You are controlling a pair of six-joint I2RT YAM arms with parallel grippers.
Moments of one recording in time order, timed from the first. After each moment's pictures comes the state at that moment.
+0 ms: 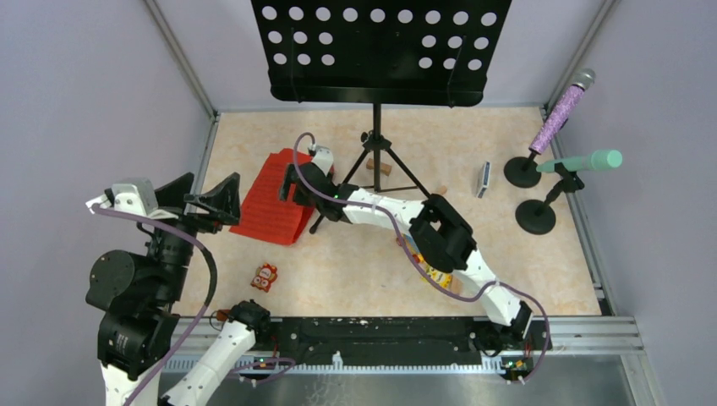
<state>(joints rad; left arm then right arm) -0.37 0.48 1.27 -0.54 -0.23 -0.19 1.02 2.39 1.94 -0.09 0.32 0.93</state>
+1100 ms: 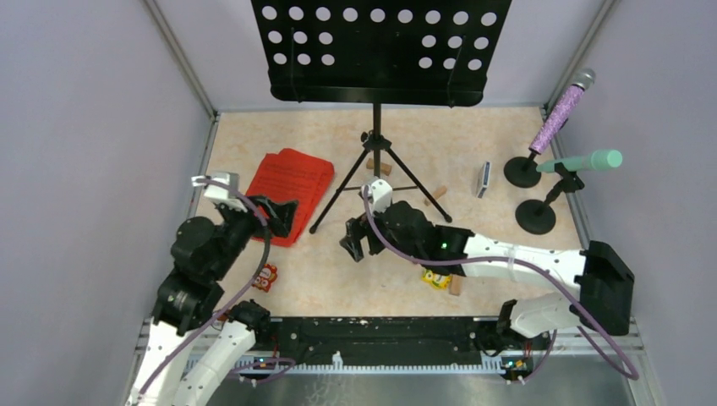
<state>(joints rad) -0.37 0.46 0.94 -0.54 -0.01 -0.31 1.14 1.34 0.95 0.00 0.20 0.37</state>
